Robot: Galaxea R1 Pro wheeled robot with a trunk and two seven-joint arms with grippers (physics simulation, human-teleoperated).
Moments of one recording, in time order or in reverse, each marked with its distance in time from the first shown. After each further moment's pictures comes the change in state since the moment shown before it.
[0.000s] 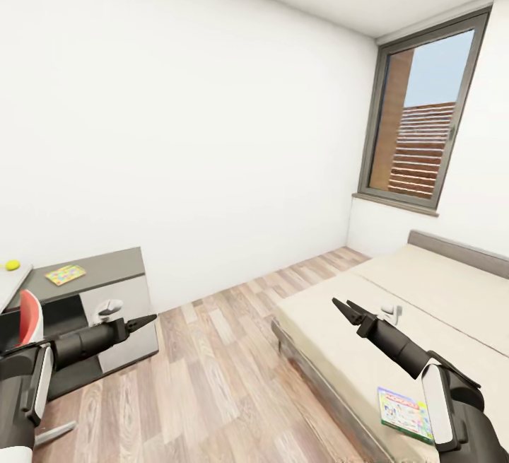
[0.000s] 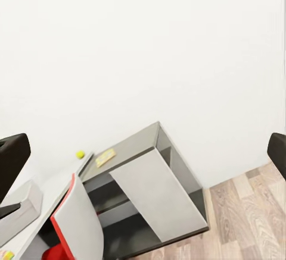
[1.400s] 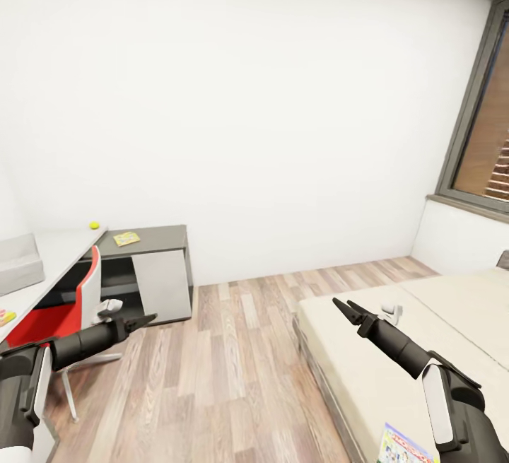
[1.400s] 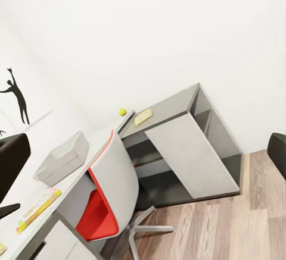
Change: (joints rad) left arm 0.000 0.003 0.001 0.000 0.001 0.000 -0.001; right arm 0.000 -0.001 -0.002 -0.001 0.000 0.000 0.002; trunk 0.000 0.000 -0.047
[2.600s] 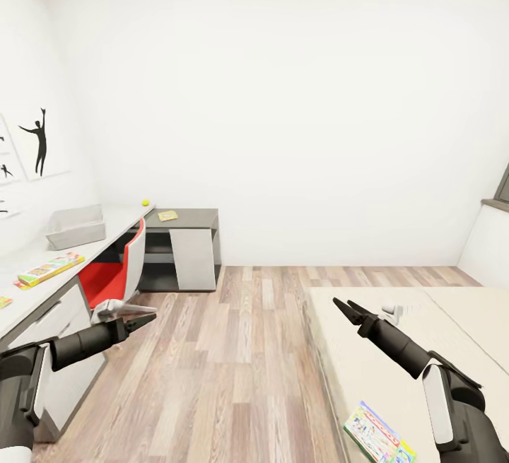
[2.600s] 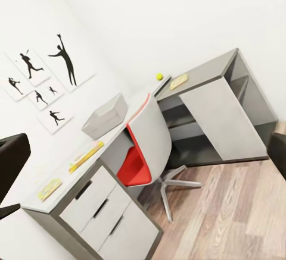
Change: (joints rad) left arm 0.000 0.000 0.000 0.000 0.001 0.000 0.000; right arm 0.000 0.000 -0.001 0.000 -0.001 0.000 0.000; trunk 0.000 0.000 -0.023
